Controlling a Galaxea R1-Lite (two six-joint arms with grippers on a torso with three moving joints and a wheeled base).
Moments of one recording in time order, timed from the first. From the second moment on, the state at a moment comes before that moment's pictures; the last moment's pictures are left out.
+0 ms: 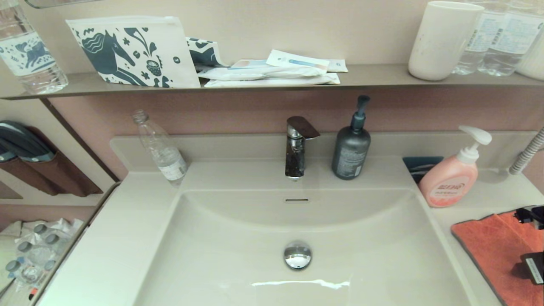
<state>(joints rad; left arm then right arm) 0.00 0.00 0.00 0.00 -0.01 0.00 -0.31 1.60 -0.62 0.01 -0.31 -0.25</state>
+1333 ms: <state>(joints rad) 0.00 0.00 0.00 0.00 -0.01 0.00 -0.52 1.57 -0.78 -0.01 -0.18 -0.30</state>
